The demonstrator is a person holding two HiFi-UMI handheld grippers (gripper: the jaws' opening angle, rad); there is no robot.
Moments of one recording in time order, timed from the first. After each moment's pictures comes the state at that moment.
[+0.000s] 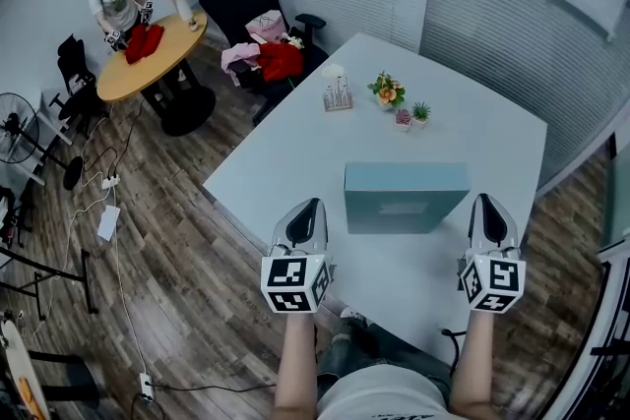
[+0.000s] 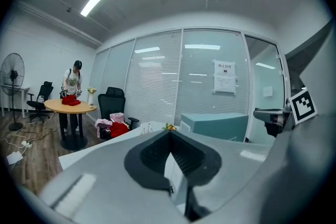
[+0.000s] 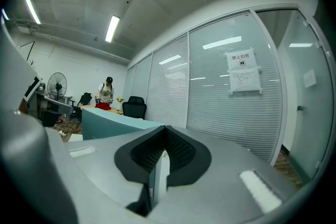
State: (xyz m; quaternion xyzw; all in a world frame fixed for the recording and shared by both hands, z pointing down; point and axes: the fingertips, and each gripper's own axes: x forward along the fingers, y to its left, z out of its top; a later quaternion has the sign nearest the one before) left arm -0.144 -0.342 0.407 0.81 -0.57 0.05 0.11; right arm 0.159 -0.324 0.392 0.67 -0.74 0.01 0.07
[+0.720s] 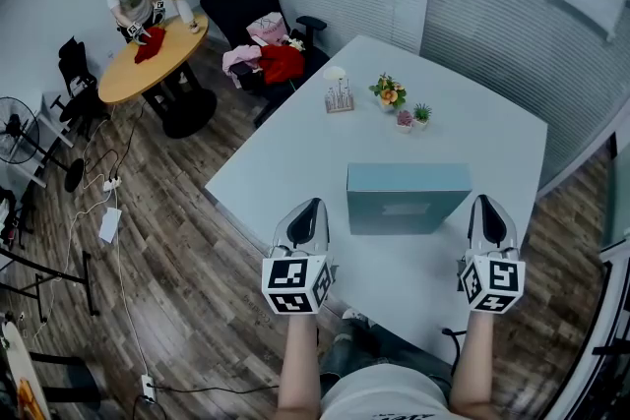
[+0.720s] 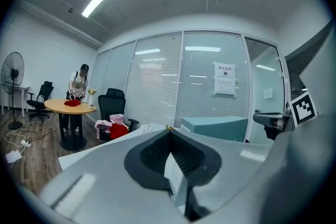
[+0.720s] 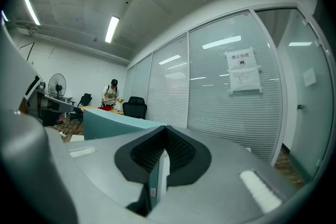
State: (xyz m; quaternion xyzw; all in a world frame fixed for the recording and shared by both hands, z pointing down) left arm -0.147 -0.339 0.398 0.81 -0.57 0.04 0.11; right arm 0.154 -0.319 0.391 0.67 -0.74 0.01 0.07
